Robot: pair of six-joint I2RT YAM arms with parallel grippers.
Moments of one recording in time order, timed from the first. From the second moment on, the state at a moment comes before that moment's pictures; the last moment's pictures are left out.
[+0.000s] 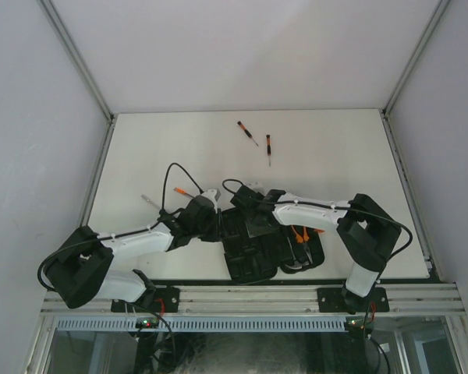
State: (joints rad) left arm -0.76 1.32 0.53 -0.05 0.02 -0.64; right arm 0.96 1.75 1.11 -0.65 0.20 0.67
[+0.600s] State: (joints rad) left arm -0.77 1.34 0.53 -0.02 0.06 -0.64; right arm 0.95 1.68 1.19 -0.72 0.23 0.65
